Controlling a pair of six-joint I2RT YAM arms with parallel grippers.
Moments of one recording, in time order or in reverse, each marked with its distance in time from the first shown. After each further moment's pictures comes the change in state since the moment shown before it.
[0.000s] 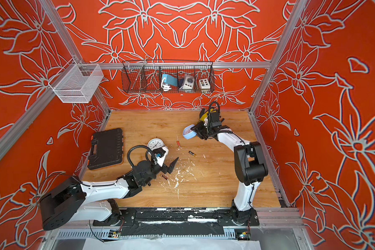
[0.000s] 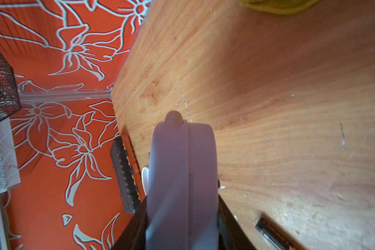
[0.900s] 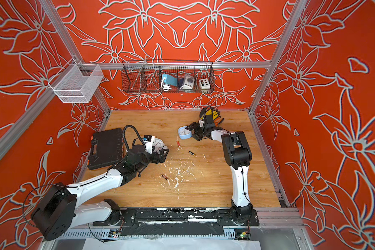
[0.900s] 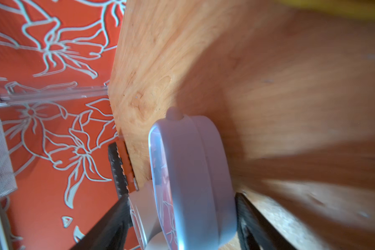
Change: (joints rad) left arm 0.278 -0.041 0.167 -0.510 0.220 -0.423; right arm -0.021 0.299 0.106 0.200 -0.125 0.031
